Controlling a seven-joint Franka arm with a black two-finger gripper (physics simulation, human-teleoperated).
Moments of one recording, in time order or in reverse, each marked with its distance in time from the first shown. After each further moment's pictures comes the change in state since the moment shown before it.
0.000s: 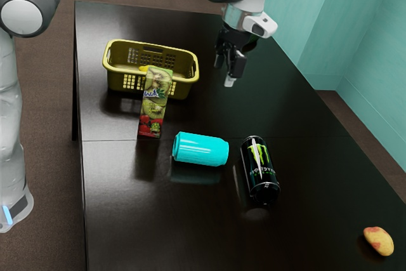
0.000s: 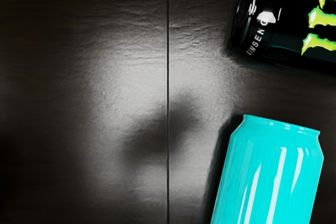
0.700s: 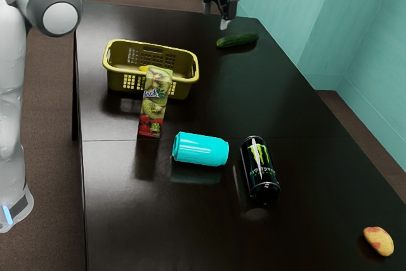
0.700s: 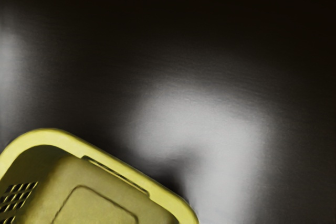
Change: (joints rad) arm 0.007 0.114 0.345 0.252 -0.029 0.007 0.051
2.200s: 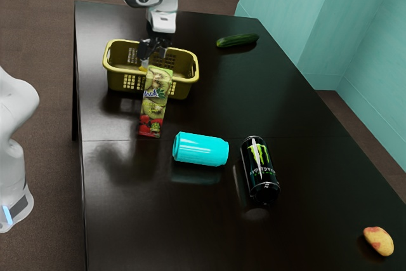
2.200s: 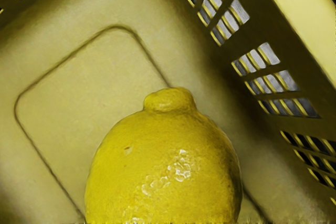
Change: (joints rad) arm -0.552 -0.502 0.614 -0.814 0.417 0.345 1.043
